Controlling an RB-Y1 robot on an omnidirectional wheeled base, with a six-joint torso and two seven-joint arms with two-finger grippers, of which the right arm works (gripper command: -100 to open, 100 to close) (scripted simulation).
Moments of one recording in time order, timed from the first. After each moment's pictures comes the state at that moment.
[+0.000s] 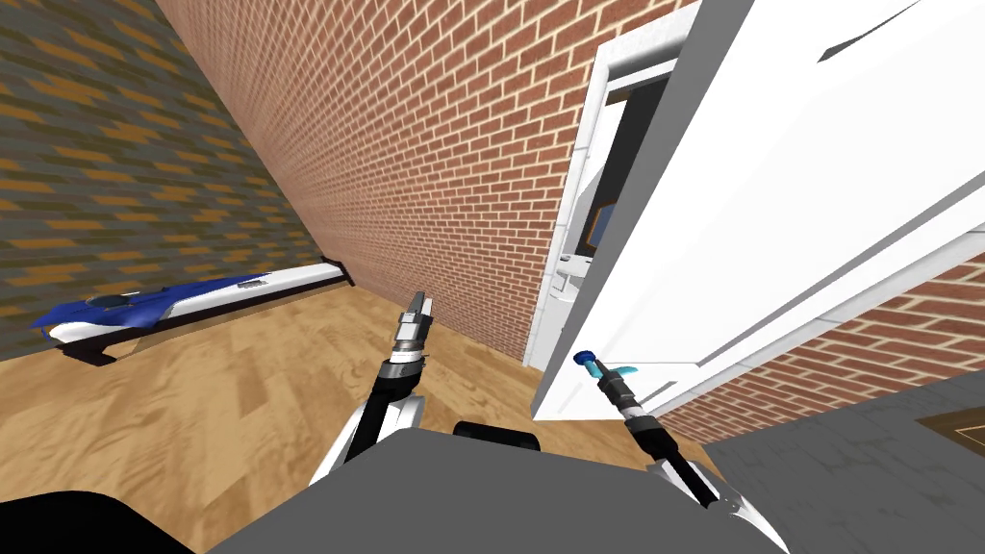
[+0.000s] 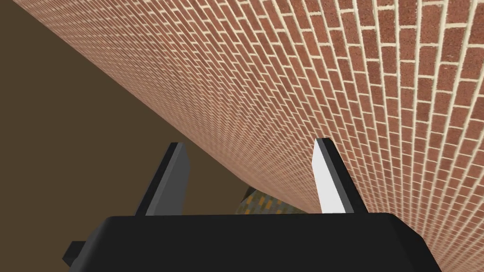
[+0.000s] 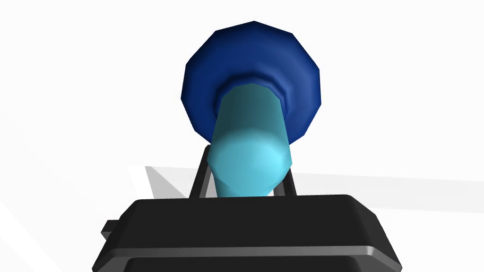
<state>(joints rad) -0.04 -0.62 0.37 -0.61 -0.30 -1.02 -0.35</state>
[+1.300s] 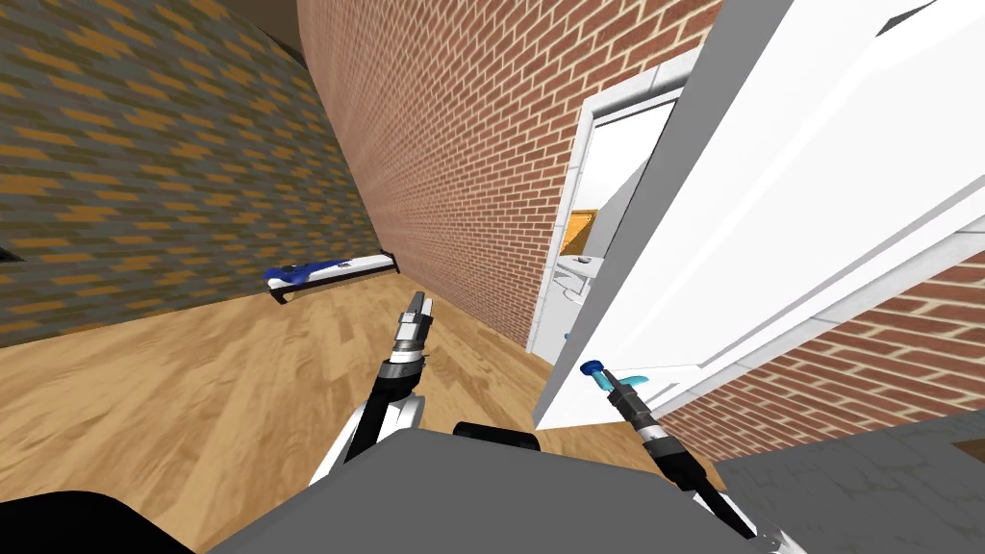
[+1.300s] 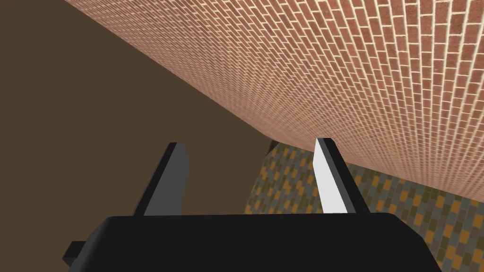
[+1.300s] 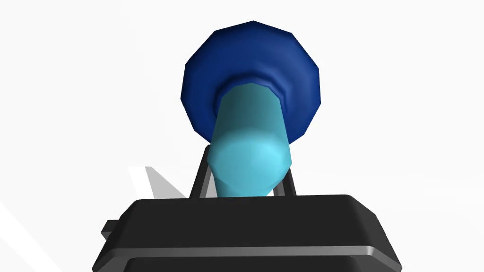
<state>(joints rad) 0.01 -0.67 0.44 -0.57 -0.33 -1.14 -0.39</state>
